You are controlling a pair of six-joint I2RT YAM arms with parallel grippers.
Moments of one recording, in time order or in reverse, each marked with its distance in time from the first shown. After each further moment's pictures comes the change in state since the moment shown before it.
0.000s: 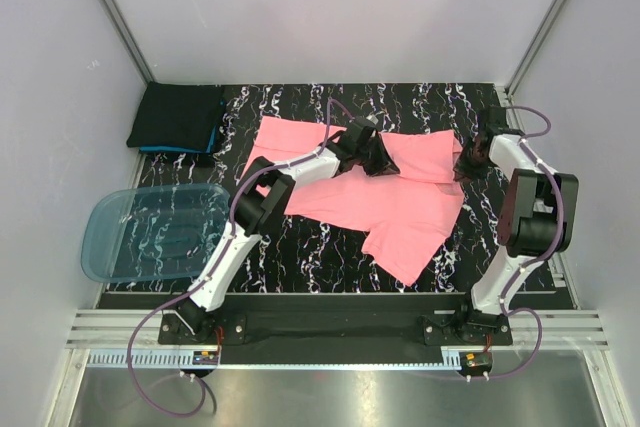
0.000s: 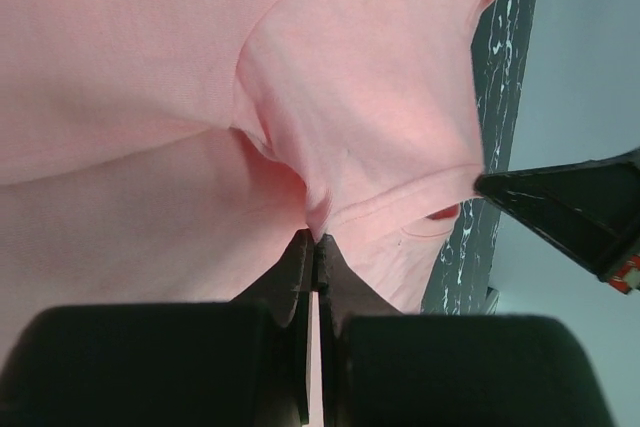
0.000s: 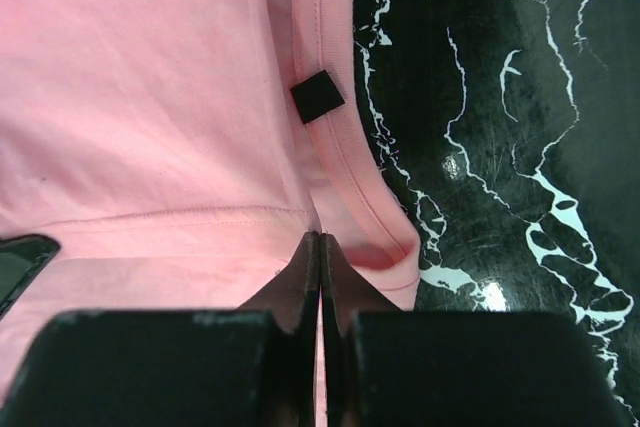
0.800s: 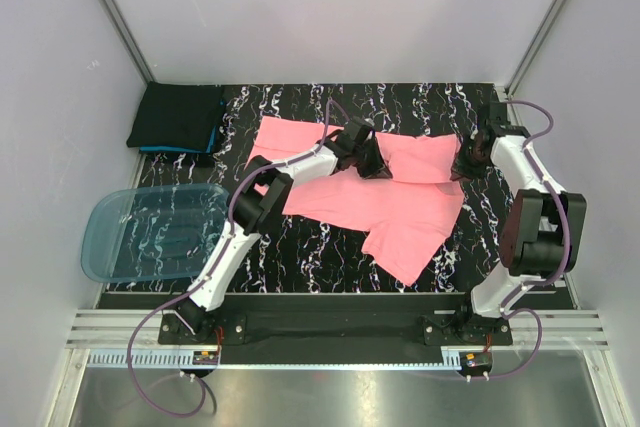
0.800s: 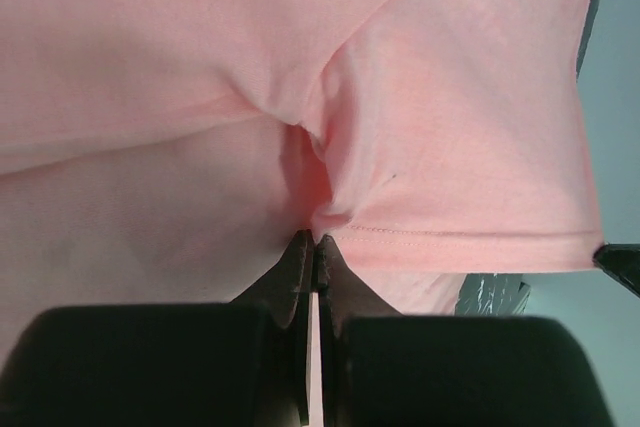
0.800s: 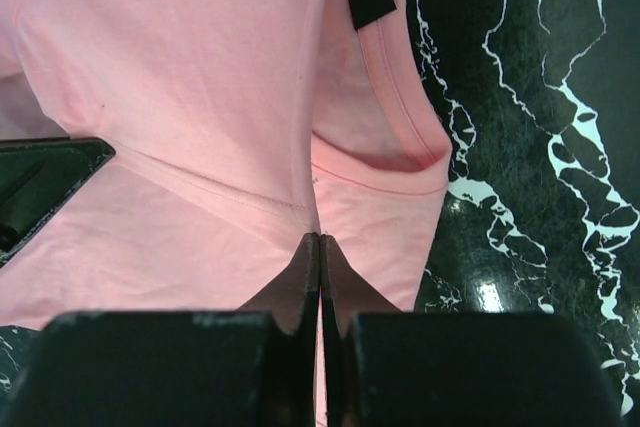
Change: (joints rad) left arm 0.016 0.000 0.013 -0.121 0.000 0.054; right arm 0.039 -0.150 0.013 -0.142 -0.027 -0.001
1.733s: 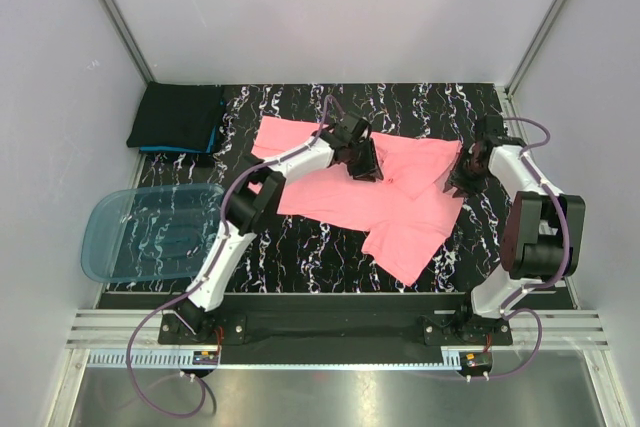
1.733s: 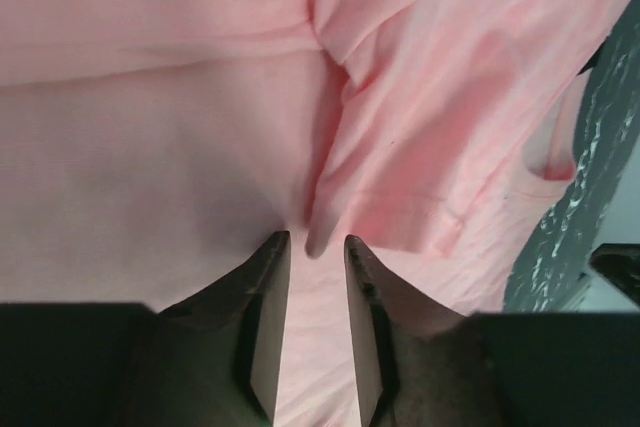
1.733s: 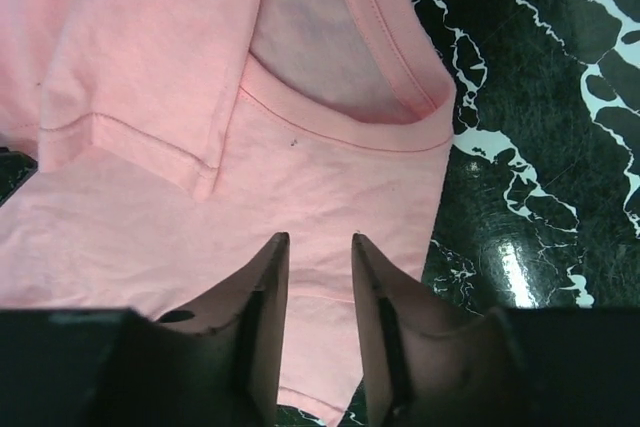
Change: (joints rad) left arm 0.013 -0.051 0.030 -0.233 -0.039 0.114; right arm -0.001 -0.029 -0.123 0.012 -0.026 0.057
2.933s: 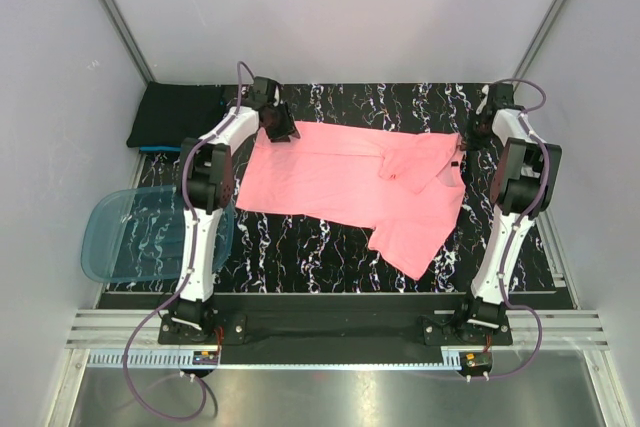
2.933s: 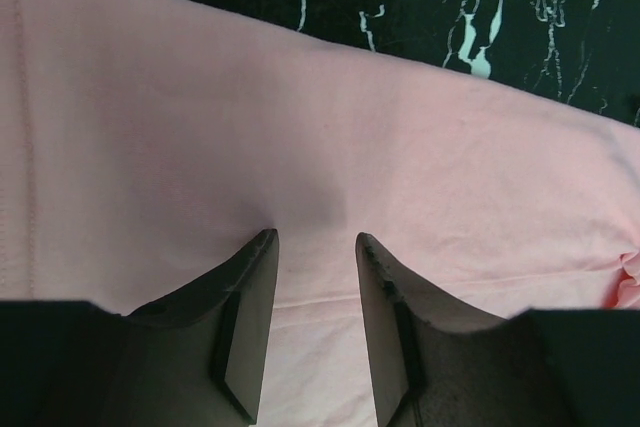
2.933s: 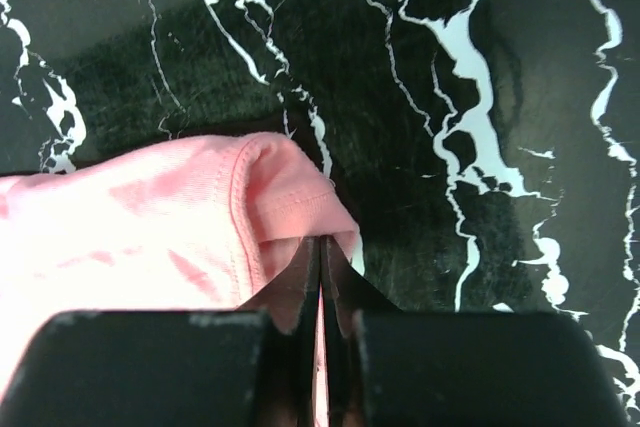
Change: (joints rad) left arm 0.452 -0.015 0.039 -0.095 -0.077 0.308; right arm -0.117 0.640 0.658 0.142 -0.042 -0.263
